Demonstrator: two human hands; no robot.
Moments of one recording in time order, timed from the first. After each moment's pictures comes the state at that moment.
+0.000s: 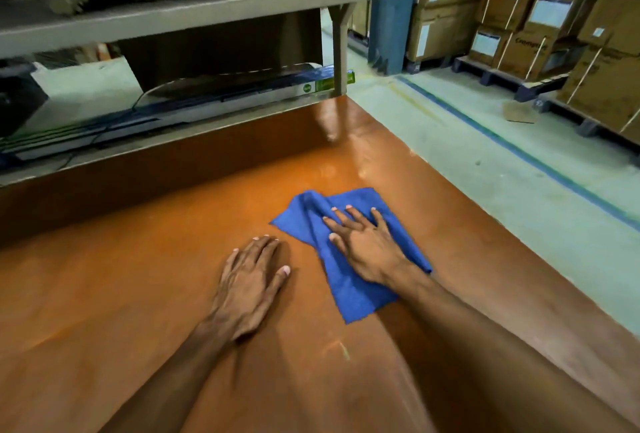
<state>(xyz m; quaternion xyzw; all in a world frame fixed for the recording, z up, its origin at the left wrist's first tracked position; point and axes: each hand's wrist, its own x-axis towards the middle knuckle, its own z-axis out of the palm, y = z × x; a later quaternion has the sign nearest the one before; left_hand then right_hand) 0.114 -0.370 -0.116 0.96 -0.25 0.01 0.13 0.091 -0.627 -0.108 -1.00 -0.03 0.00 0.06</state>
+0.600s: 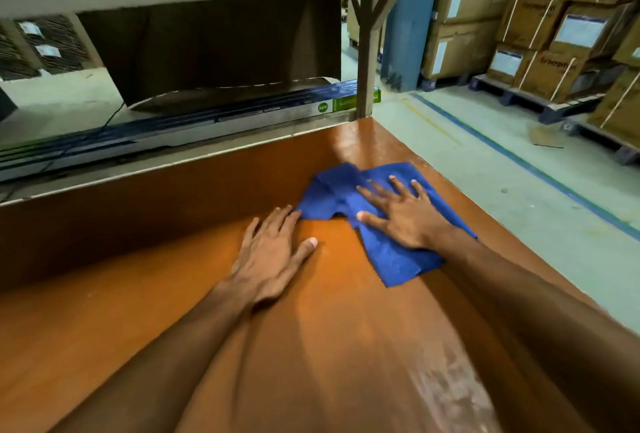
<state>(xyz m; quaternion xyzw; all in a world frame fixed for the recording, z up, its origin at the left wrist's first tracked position) 0.322 -0.455 -0.114 0.96 -0.27 0.01 0.11 0.302 -0.733 -0.113 -1.00 -0.01 0.00 0.03</state>
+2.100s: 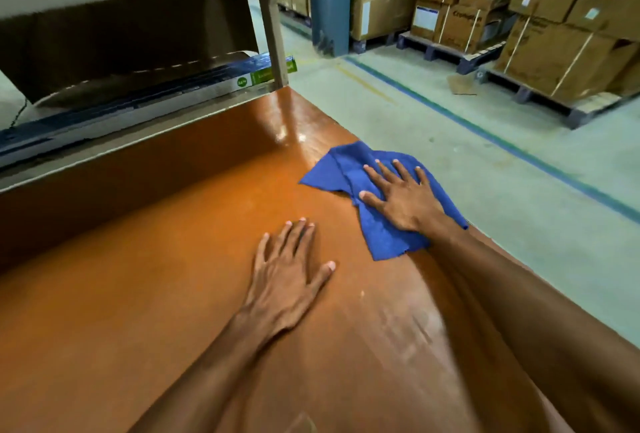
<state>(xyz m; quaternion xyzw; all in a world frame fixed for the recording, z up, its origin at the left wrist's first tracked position) 0.154 -0.518 -0.127 0.93 -0.36 0.00 0.08 0.136 -0.797 -0.112 -0.99 0.16 0.01 0.06</state>
